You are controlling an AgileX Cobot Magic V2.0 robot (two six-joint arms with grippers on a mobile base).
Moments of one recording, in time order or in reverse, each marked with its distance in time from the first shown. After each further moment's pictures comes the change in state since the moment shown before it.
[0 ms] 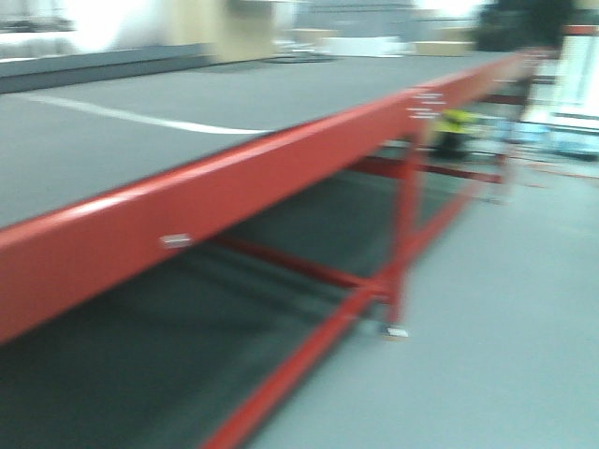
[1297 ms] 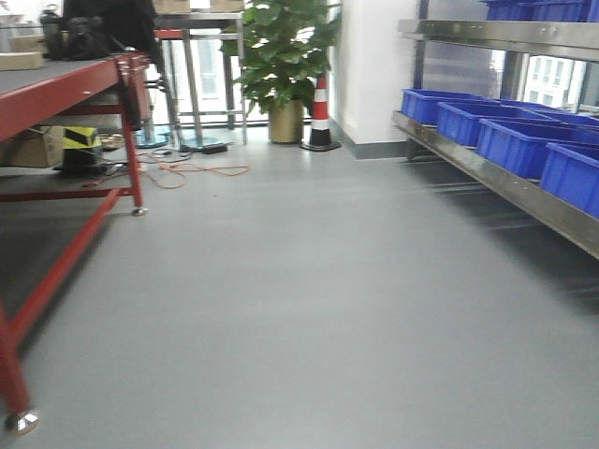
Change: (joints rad) left arm 0.000 0.000 0.000 -0.002 0.000 0.000; right arm 0.000 0.000 0.000 0.000 0.000 0.000
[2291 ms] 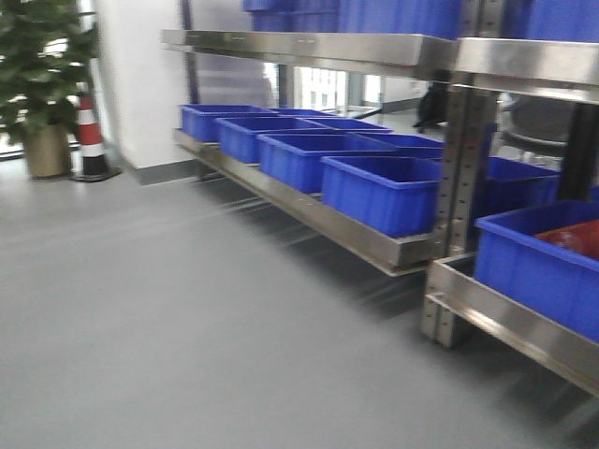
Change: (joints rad) left arm 0.000 0.000 0.000 0.000 0.000 0.000; right arm 0.000 0.000 0.000 0.000 0.000 0.000
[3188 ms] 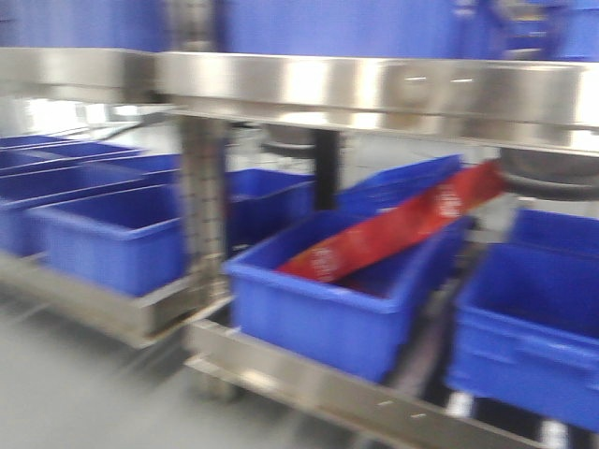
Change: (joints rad) left arm 0.000 0.000 0.000 0.000 0.000 0.000; right arm 0.000 0.000 0.000 0.000 0.000 0.000
